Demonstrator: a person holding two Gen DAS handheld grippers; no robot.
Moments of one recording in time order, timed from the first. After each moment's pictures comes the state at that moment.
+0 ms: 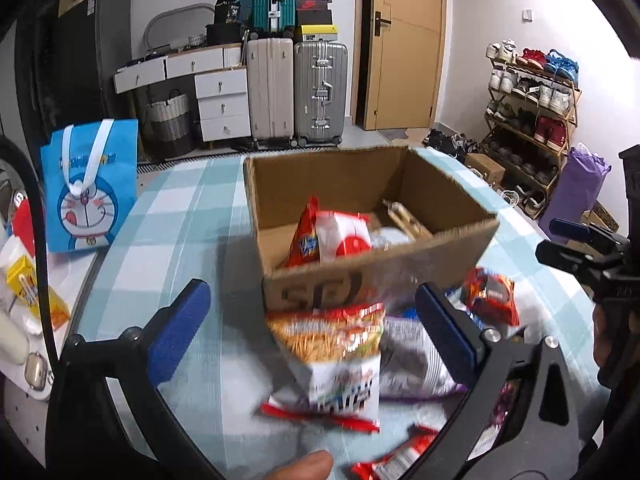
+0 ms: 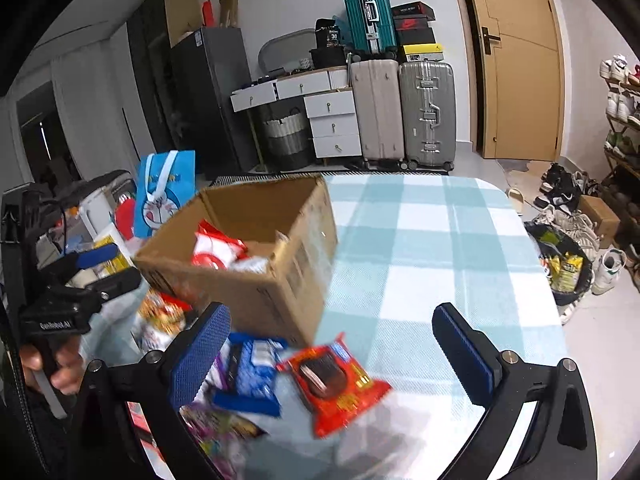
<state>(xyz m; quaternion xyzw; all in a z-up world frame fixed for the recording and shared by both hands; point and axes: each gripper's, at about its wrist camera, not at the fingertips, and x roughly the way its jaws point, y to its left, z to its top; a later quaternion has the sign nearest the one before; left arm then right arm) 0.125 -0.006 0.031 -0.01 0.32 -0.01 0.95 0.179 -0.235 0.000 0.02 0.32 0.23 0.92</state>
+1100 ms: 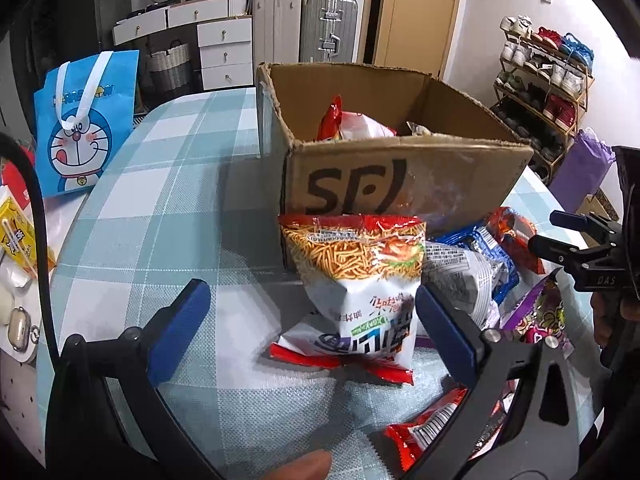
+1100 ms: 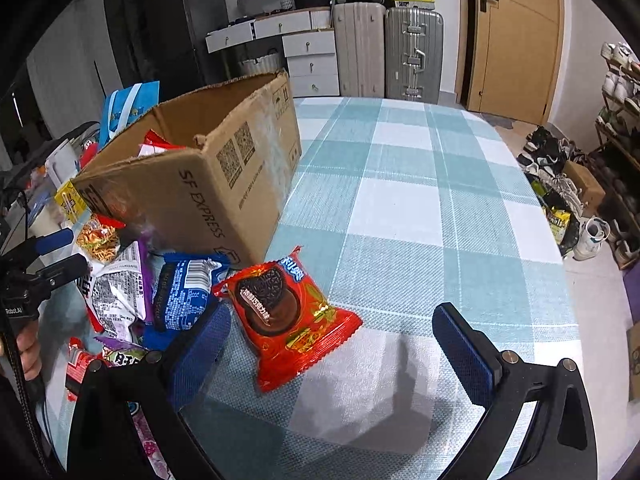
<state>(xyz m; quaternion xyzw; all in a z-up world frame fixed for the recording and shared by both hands) 0.133 0.008 -0.024 -0.04 0.40 -0.01 0.91 0.195 -0.228 -0.065 -0.03 0.42 0.18 0.89</state>
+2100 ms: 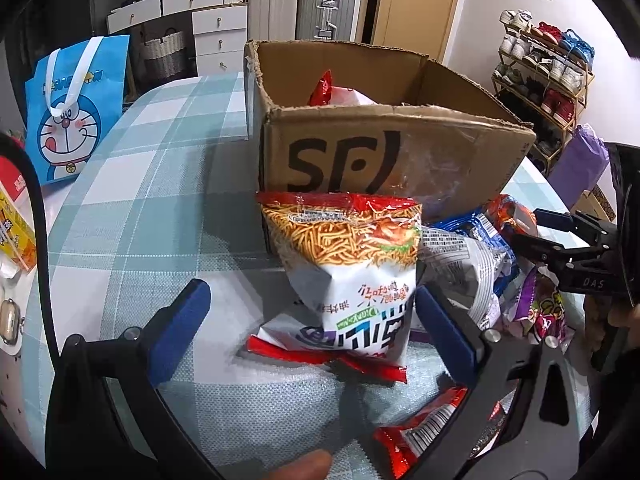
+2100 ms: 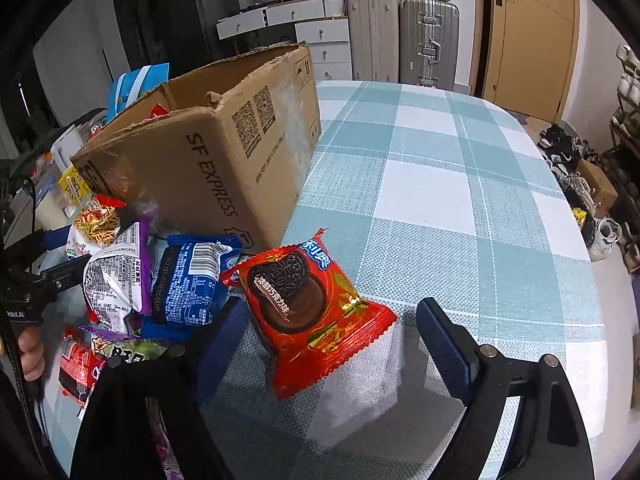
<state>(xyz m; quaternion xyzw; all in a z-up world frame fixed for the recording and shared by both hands) 0.141 0.001 -0.040 -0.04 0.42 -0.02 0.91 0.200 -0.213 -0.082 -0.03 0.43 0.20 0.88</state>
